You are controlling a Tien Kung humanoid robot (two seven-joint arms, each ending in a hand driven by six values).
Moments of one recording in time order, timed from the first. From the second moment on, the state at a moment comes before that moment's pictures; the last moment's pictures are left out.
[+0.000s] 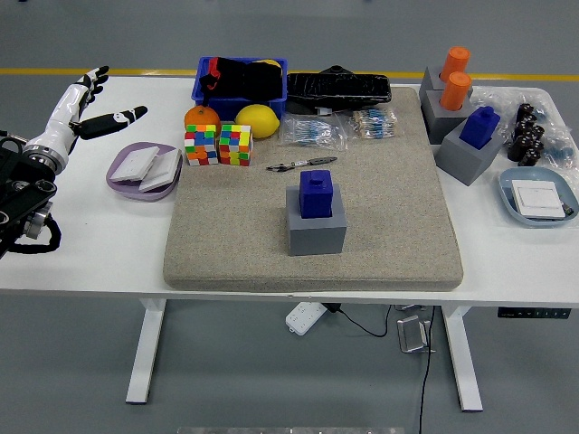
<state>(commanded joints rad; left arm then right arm) -0.90 0.43 -0.33 -0.60 0.58 0.29 -0.32 -0.07 -0.37 1.24 0.35 -1.16 0.08 -0.23</state>
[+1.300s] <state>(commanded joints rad) -0.92 0.49 -0.38 -0.61 0.60 0.29 -0.31 -0.02 -0.39 1.21 0.35 -1.15 0.08 -0.23</state>
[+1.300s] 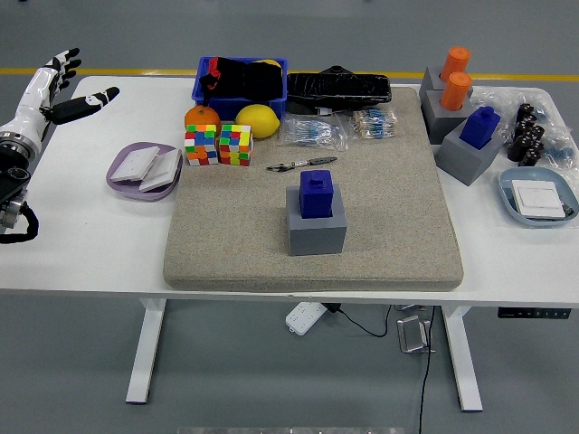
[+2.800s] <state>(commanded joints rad) -0.90 0.47 -0.40 -0.60 0.60 0.29 -0.32 -0.04 -0.38 1.21 0.35 -1.15 0.08 -0.23</state>
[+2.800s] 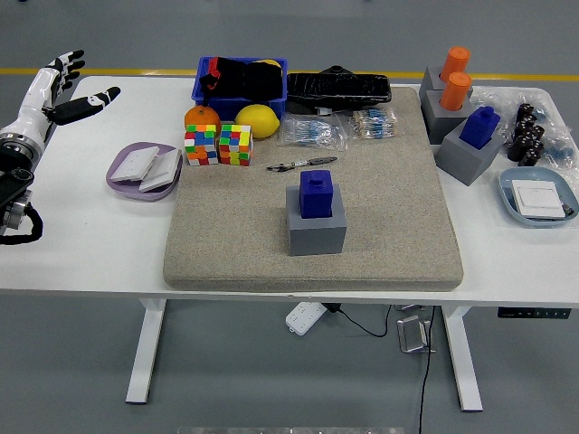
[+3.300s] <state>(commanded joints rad) -0.91 0.48 -0.40 -0.60 0.60 0.29 -0.32 -0.03 -0.38 1.21 0.35 -1.14 0.08 -0.23</state>
